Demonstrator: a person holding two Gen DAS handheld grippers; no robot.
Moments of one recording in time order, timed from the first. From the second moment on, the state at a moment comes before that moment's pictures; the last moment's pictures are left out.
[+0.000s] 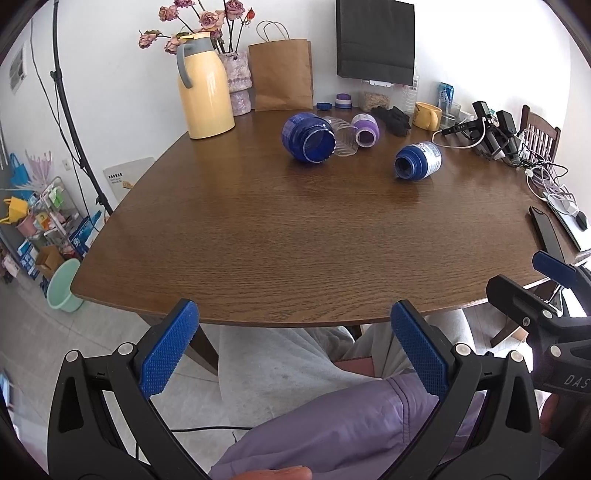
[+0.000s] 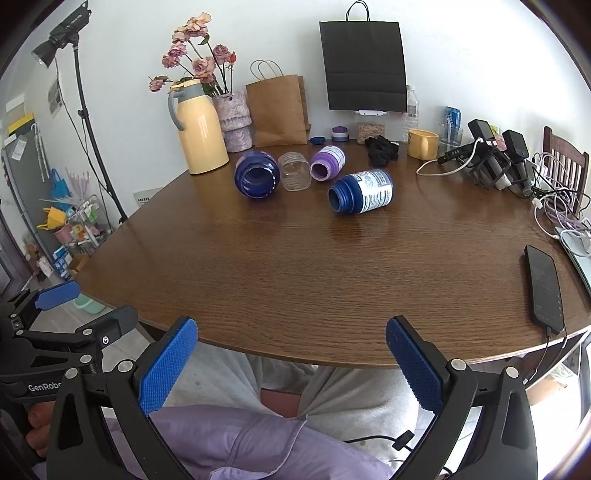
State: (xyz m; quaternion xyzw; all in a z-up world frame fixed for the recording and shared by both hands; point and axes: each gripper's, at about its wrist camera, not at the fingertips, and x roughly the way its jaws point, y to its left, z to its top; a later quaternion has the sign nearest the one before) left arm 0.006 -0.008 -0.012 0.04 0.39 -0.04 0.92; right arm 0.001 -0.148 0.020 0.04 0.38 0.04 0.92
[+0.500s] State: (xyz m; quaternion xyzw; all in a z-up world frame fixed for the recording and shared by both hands) left arm 0.007 -0.006 -0.013 0.03 0.38 -0.03 0.92; right arm 0.000 -0.150 0.022 0.04 0.37 0.04 0.93
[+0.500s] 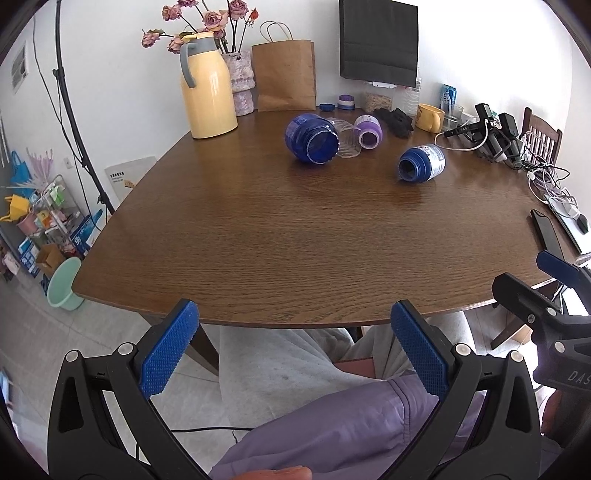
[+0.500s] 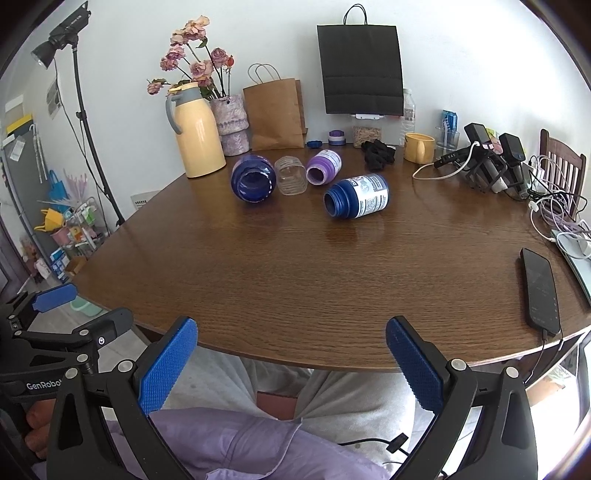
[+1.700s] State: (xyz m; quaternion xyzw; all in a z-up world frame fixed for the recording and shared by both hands) left arm 0.060 -0.009 -0.046 0.05 0.40 -0.03 0.91; right arm 0.045 -0.167 -0.008 -0.02 0.35 0.09 0.93
